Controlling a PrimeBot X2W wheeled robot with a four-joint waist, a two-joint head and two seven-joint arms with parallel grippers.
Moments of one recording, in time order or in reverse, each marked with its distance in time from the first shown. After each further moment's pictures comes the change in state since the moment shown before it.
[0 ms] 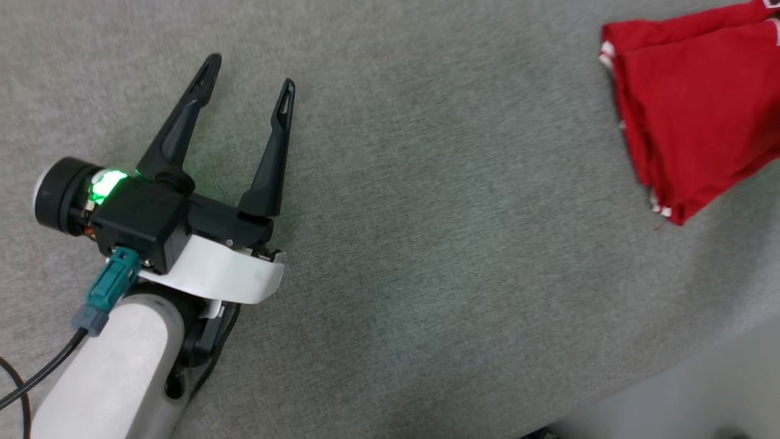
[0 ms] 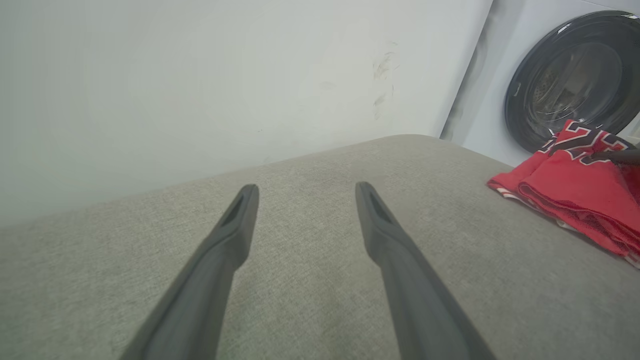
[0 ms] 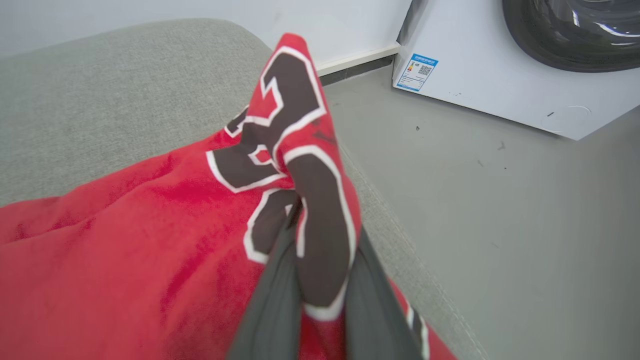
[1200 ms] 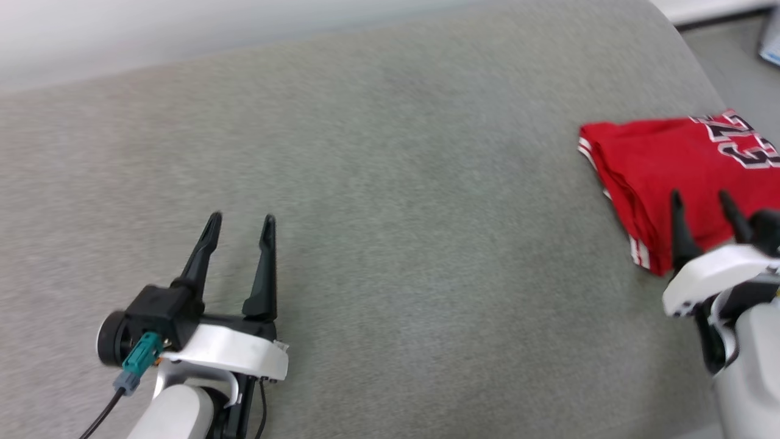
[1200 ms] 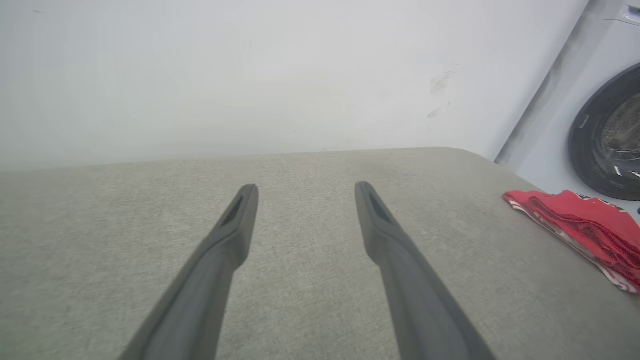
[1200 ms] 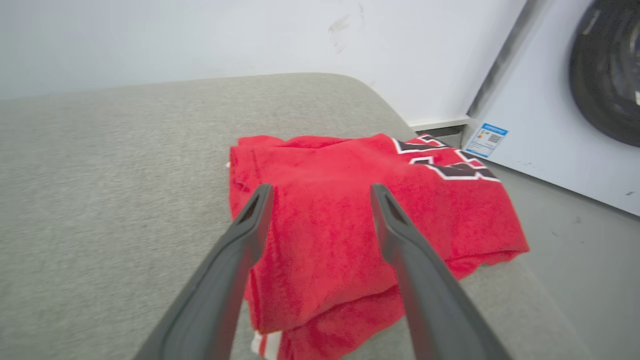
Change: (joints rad) left arm 0.274 -0.113 0.033 0.219 -0.150 0.071 -0.170; right arm 0.387 0.185 -0.010 -0.177 -0.275 0.000 -0.253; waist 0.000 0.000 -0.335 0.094
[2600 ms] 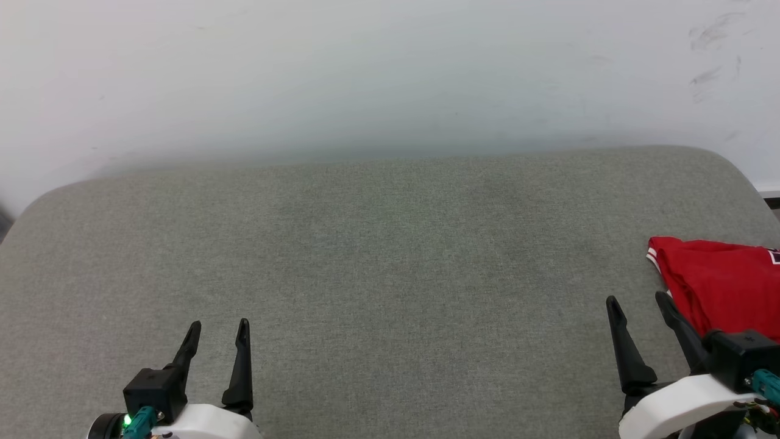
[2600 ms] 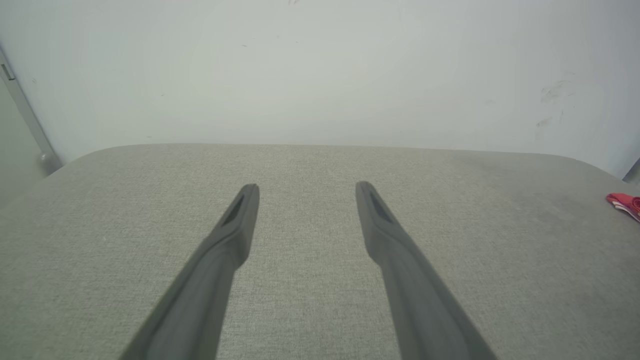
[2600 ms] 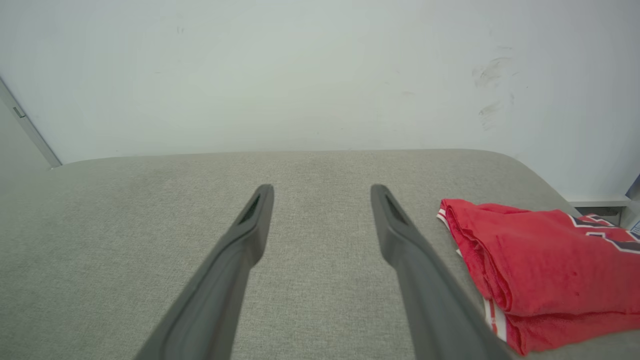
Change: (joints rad) left arm 0.221 0.000 0.046 0.127 -0.029 0.001 -0.017; right arm 0.624 0.154 0.096 -0.878 0.032 0.000 0.333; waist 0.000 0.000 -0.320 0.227
